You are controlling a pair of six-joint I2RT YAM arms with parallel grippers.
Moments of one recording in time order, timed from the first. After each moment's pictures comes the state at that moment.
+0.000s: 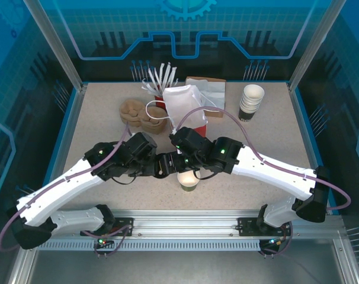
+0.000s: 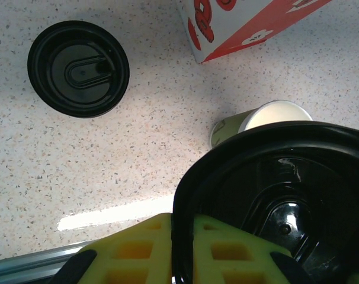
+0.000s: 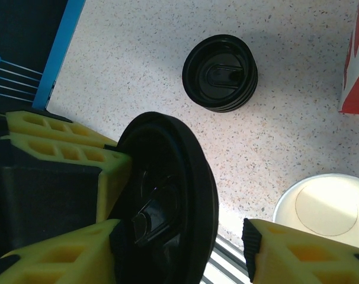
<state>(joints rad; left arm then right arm) -0.87 1.10 1.21 -1.20 -0.11 -0.87 1.10 1.43 1.43 -0.85 0.00 0.78</state>
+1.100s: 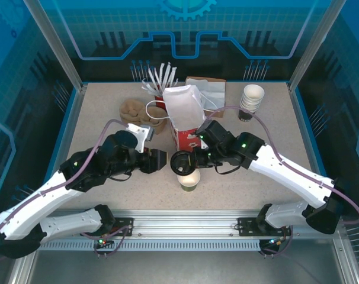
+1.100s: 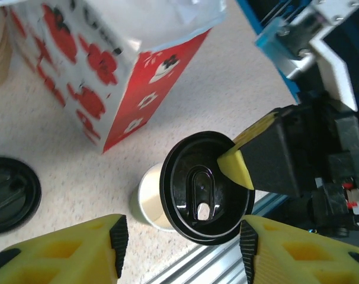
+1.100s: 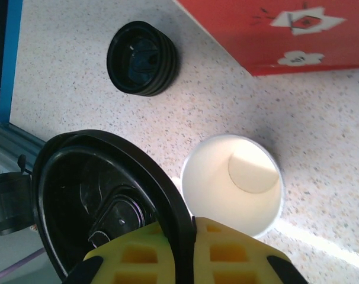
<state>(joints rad) -0.90 0.92 1.19 -0.87 -0.06 -0.60 0.87 1.28 1.28 -0.98 -0.14 0.77</state>
